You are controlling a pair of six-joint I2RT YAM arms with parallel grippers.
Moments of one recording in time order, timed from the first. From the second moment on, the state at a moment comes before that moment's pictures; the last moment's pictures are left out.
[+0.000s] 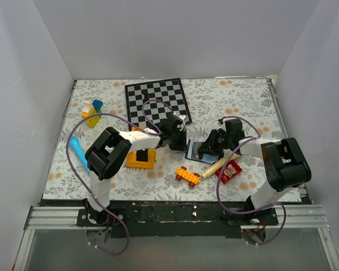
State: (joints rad) left arm -0.76 1.98 1.21 -0.10 0.20 -0.55; right arm 0.28 1.64 0.67 0.10 -0.58 0.70
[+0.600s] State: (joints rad) left arm -0.77 1.99 1.21 -0.08 0.23 -0.56; right arm 0.29 1.45 0.75 -0.27 -0.38 0.57
